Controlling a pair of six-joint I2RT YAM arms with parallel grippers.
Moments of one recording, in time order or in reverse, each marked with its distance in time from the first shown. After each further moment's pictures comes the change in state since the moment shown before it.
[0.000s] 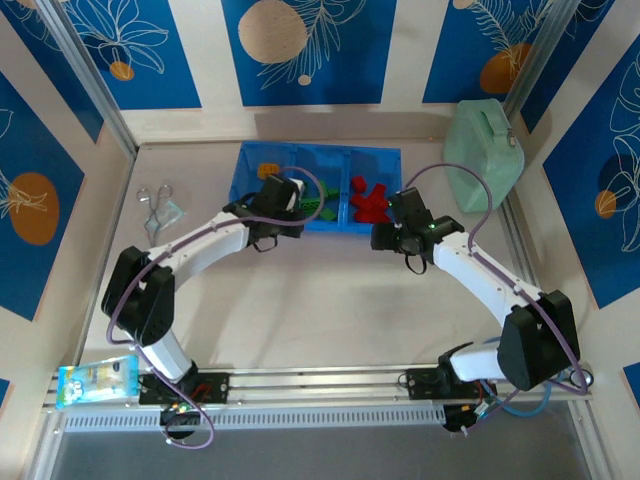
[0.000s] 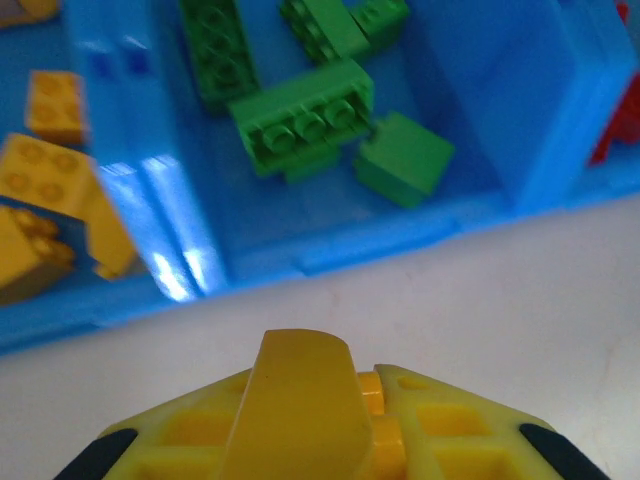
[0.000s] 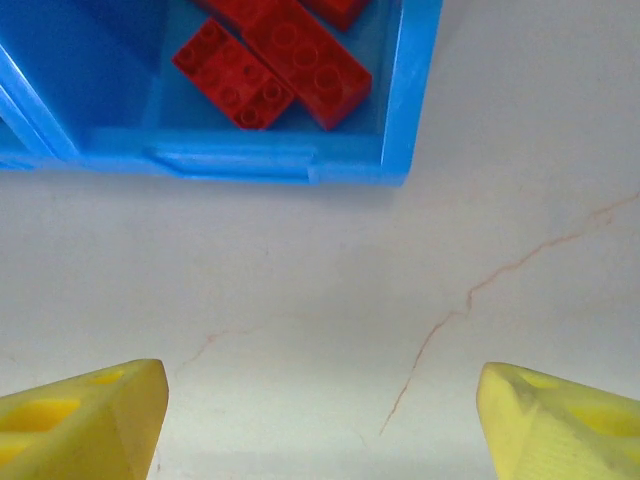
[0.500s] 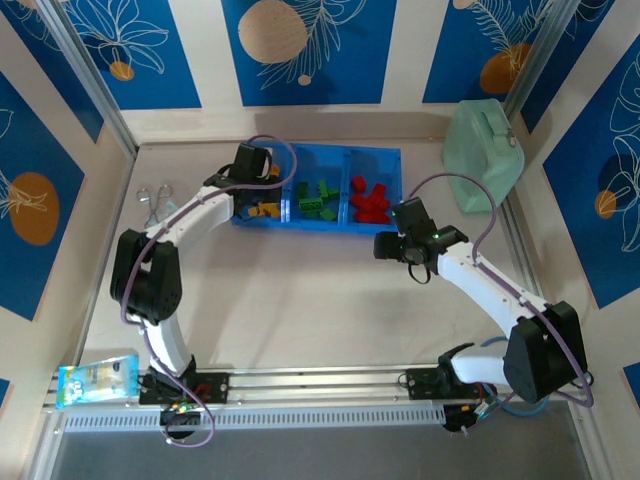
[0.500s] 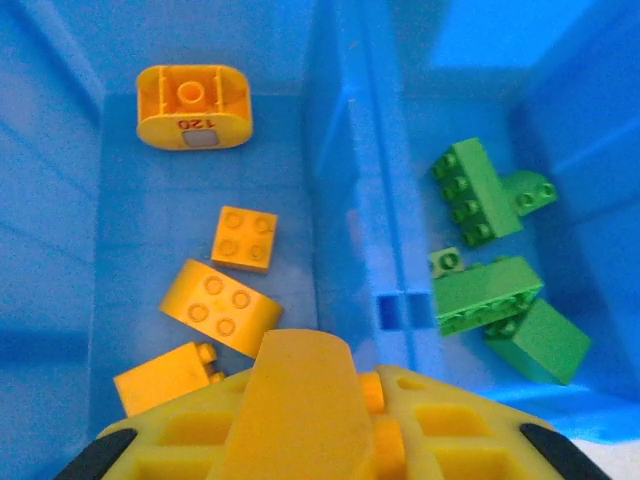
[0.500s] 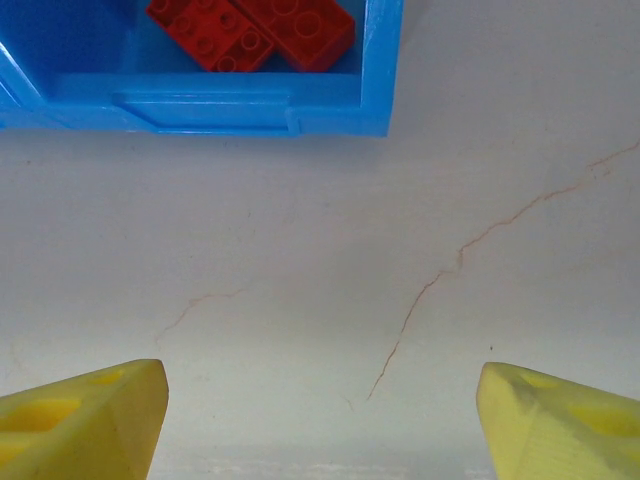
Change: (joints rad) left arm 0.209 0.144 0.178 0.023 0.040 0.003; right arm 0.003 -0.064 -0.076 0.005 -0.007 0.015
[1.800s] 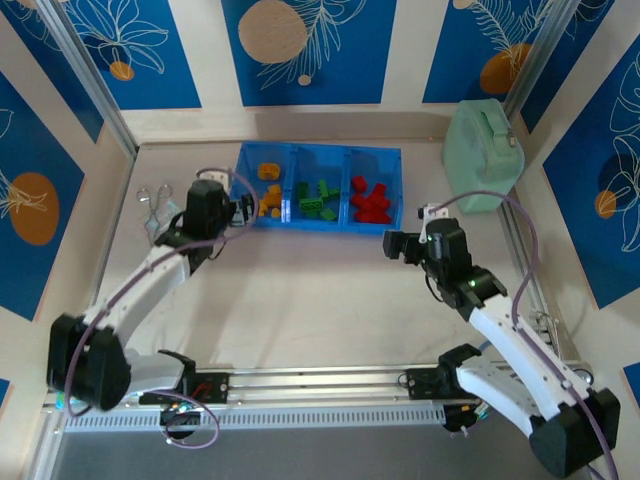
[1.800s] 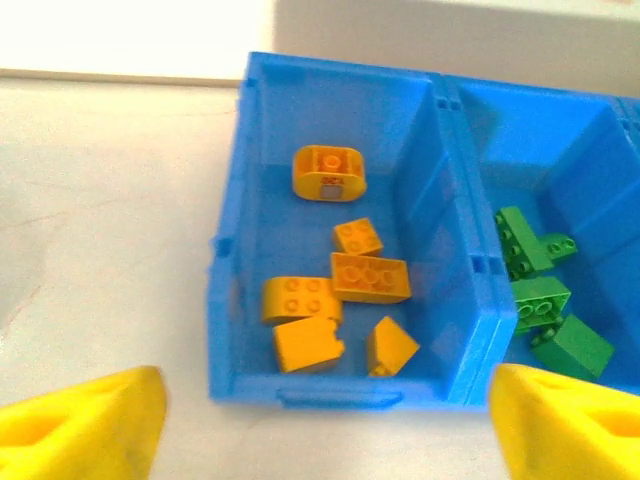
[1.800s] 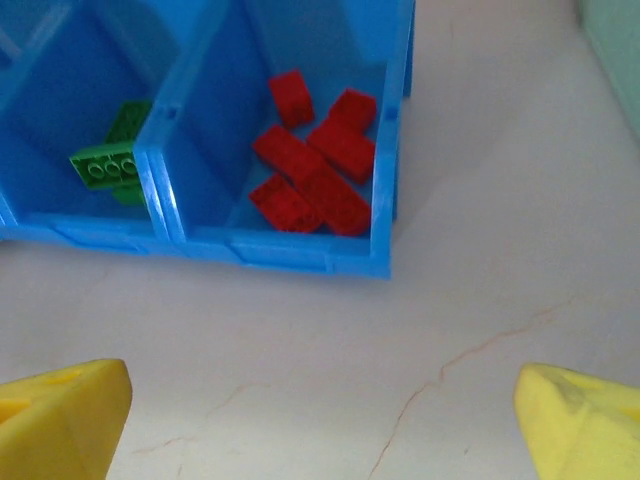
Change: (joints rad) left arm 0.008 -0.610 -0.578 0.271 -0.191 0.027; right arm -0.027 -0.453 -0.240 0.268 0.033 -0.148
